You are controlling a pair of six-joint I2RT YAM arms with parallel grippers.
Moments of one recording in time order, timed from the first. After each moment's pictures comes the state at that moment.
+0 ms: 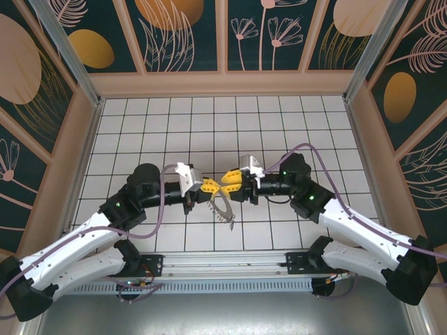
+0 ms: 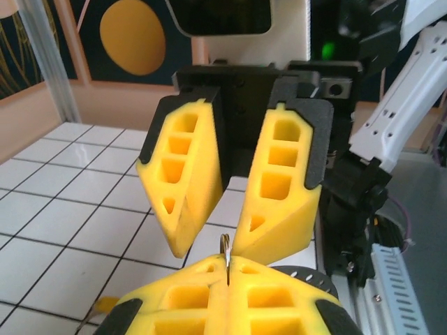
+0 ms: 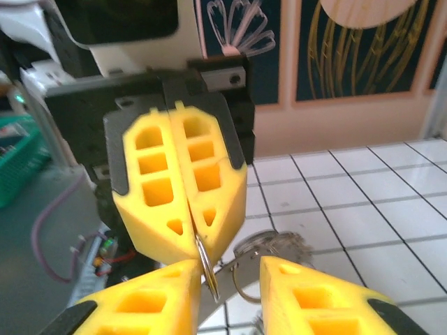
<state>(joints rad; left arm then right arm) -0.84 0.84 0.73 -0.09 0.52 0.08 0.82 0.95 0.71 0.10 -0.70 -0.07</state>
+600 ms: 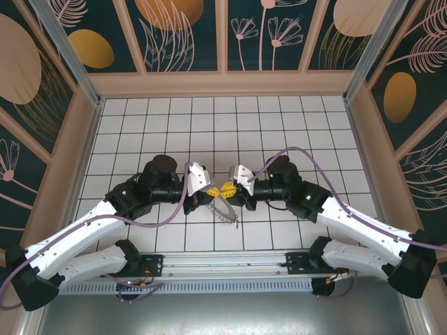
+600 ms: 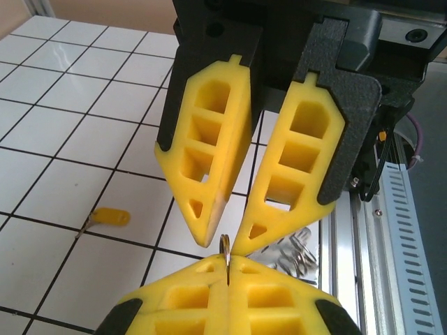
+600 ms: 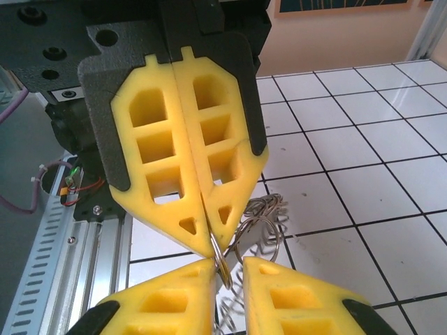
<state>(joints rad) -0.84 0.96 0.85 -0.41 0.49 0.20 0.90 0.99 0.76 -0.17 -0.52 -0.22</state>
